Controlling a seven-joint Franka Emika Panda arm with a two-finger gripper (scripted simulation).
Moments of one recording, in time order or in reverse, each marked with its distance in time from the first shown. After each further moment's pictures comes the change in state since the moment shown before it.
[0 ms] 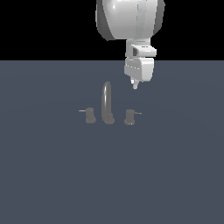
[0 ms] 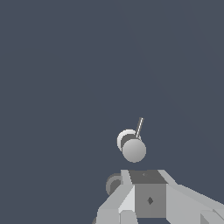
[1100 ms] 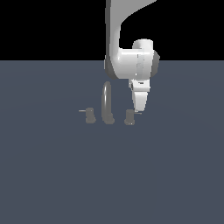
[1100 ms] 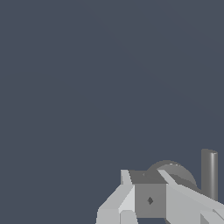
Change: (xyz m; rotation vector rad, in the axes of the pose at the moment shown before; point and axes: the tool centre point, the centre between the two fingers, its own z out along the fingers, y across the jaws) arm 0.026 -0.013 0.121 -0.008 -0.002 0.284
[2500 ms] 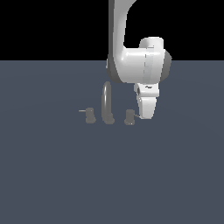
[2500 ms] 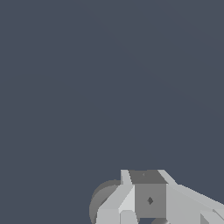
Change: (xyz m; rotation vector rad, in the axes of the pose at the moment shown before) arm 0.020 0.057 0.001 0.014 0.007 0.015
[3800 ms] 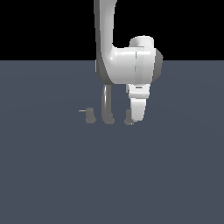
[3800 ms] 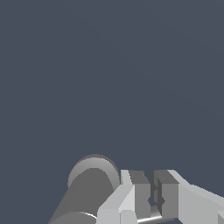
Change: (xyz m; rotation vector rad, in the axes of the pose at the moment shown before) arm -0.030 0.021 -0.001 -0.018 0.016 0.055
